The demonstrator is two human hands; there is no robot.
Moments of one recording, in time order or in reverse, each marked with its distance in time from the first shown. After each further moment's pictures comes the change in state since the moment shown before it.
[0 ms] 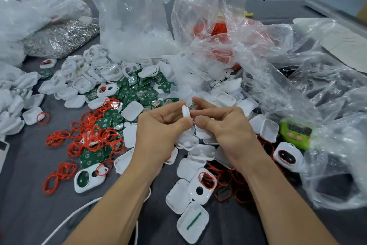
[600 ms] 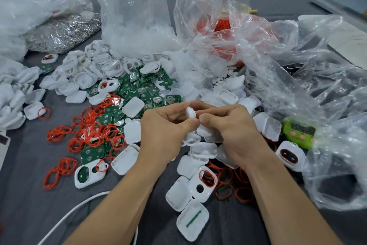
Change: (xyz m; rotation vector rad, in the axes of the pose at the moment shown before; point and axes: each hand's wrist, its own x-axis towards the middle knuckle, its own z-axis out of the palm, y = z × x) left_hand -0.001 -0.006 0.005 0.117 0.024 0.041; right_hand 0.000 0.002 -0.005 0.077 0.021 0.090
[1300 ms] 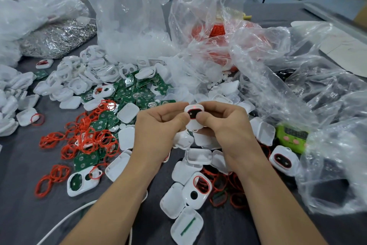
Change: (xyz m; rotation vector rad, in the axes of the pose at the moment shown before) left_hand 0.005 0.009 0.001 -0.001 0.032 0.019; right_hand 0.001 -0.007 0.001 -0.209 0.144 -0.108
